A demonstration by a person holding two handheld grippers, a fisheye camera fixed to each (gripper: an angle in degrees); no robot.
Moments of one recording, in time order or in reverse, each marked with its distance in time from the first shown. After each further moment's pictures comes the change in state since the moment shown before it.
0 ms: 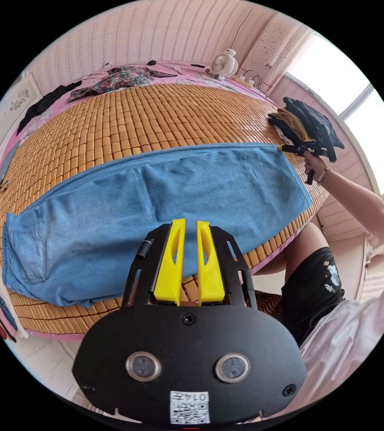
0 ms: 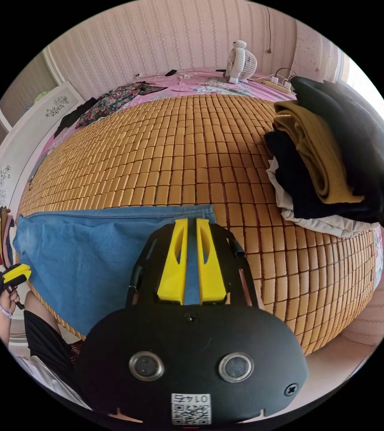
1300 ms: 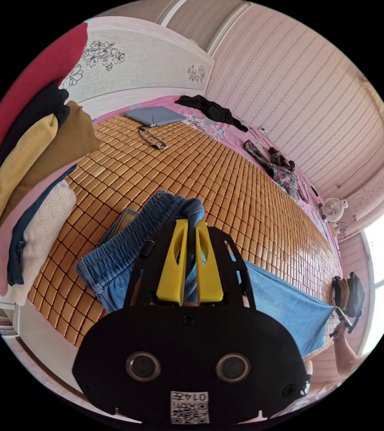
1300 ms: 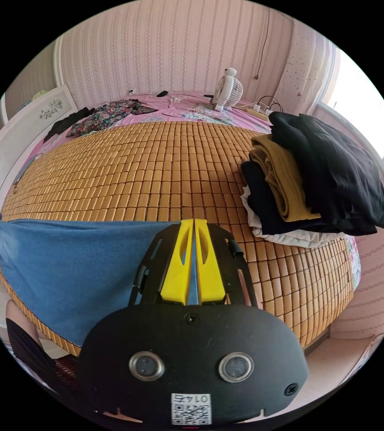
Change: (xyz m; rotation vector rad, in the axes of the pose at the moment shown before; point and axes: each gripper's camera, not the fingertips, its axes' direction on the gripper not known) left arm -0.387 0.096 -0.170 0.419 -0.161 -0.739; right arm -0.040 0.027 -0.003 0.170 0.161 -0.008
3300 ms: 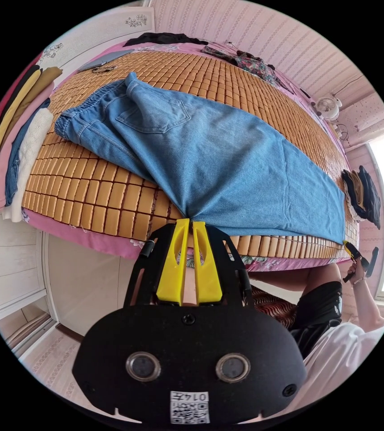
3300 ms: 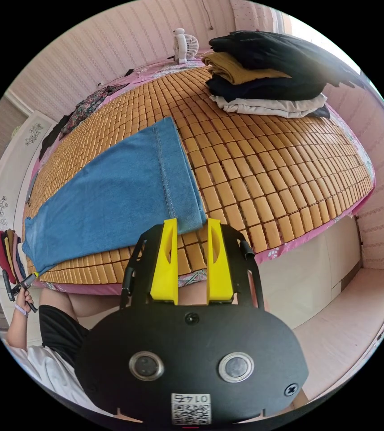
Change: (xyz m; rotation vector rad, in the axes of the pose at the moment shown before) left arm 0.080 0.178 -0.012 -0.462 -0.076 0.254; right arm 0.047 0.134 0.099 -0.268 -0.125 0.245
